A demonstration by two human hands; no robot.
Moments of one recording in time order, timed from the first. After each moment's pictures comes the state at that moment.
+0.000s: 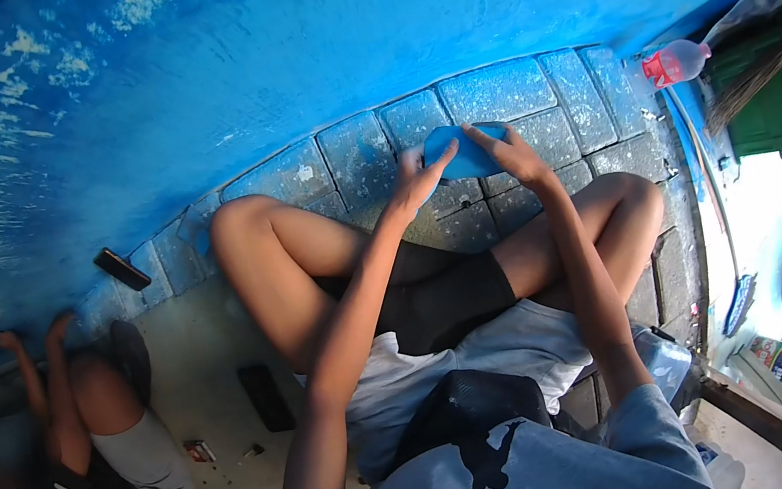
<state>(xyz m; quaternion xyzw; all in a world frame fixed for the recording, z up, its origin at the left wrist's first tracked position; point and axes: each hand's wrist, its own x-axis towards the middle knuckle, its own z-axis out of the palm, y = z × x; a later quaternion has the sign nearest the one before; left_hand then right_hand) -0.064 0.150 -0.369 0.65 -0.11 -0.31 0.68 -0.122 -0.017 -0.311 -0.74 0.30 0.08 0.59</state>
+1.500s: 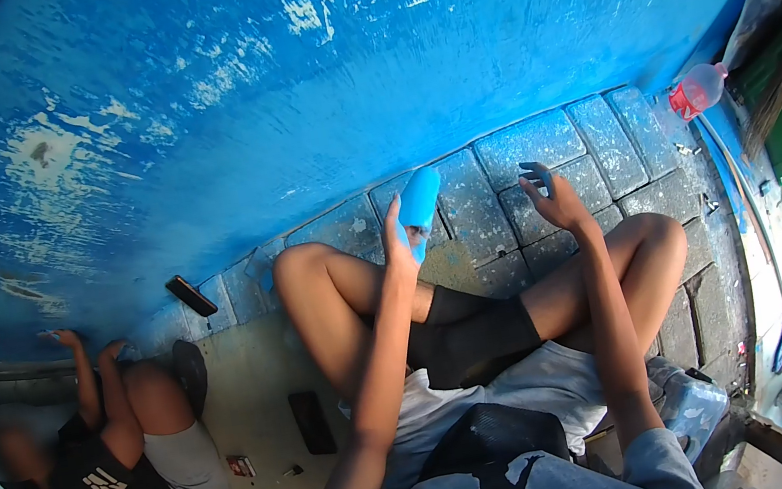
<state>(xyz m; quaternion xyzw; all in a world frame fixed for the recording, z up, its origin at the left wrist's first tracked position) -0.036 0.211 -0.378 0.47 0.24 -0.19 0.82 -0.136 -0.063 -0.339 -0.88 0.12 -0.05 0.46</state>
